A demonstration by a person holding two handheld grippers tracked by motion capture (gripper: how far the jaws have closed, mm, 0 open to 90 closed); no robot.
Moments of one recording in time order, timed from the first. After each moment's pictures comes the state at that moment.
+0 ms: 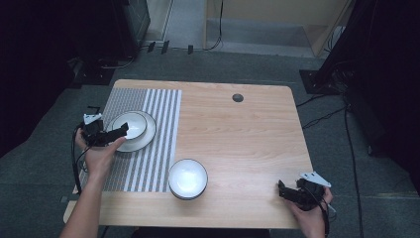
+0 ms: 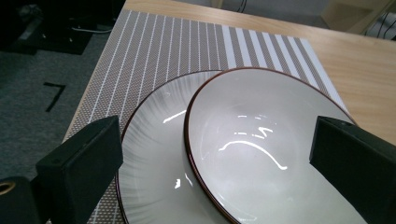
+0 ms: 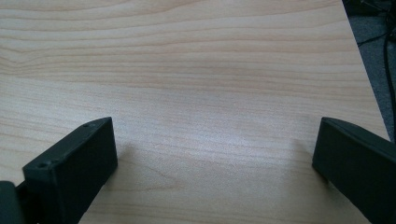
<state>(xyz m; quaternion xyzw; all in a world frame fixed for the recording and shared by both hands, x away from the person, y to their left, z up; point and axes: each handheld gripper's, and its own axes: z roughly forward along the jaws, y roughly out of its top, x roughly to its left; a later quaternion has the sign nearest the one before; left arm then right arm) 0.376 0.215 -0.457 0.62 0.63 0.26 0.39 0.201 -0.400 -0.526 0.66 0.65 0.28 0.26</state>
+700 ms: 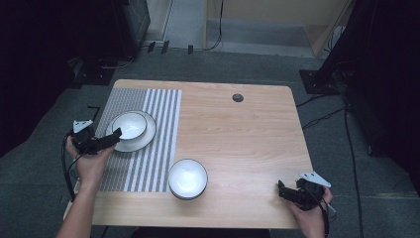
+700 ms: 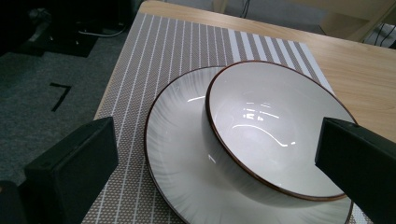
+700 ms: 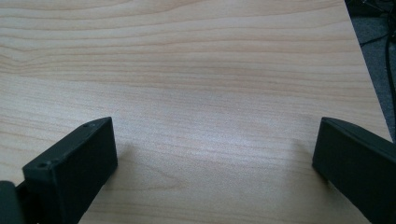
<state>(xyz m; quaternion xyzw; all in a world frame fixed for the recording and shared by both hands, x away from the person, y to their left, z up) 0.346 0.232 -0.451 0.61 0.63 0.26 0.40 0.201 -0.400 -0.526 0.65 0.65 0.28 0.26</state>
